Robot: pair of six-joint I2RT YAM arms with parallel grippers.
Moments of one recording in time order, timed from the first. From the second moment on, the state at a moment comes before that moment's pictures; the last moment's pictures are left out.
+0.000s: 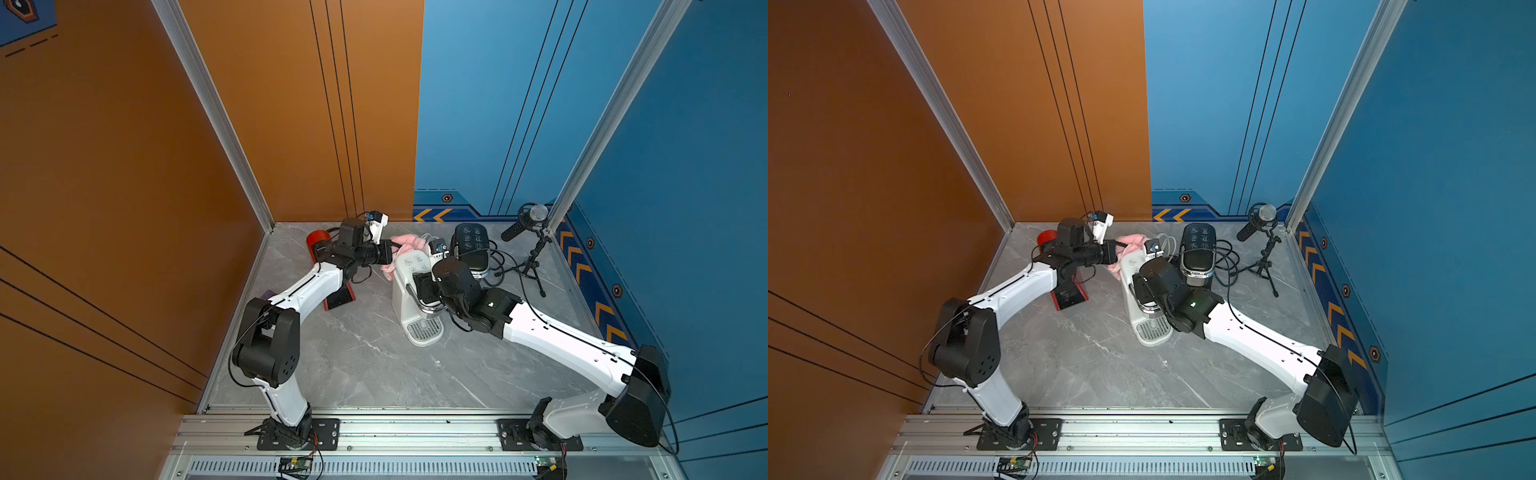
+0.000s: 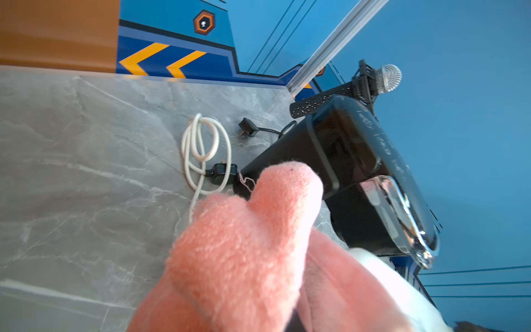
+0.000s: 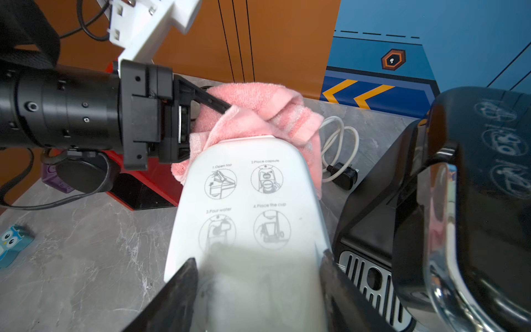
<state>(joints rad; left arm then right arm) -0.35 1.74 1.31 -0.04 0.59 -0.41 0.86 1.41 1.20 -0.36 0.38 0.34</state>
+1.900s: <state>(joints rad) -0.40 1.58 1.26 -0.16 0.53 -0.28 0.79 1.20 1.10 -0.50 0.25 0.36</state>
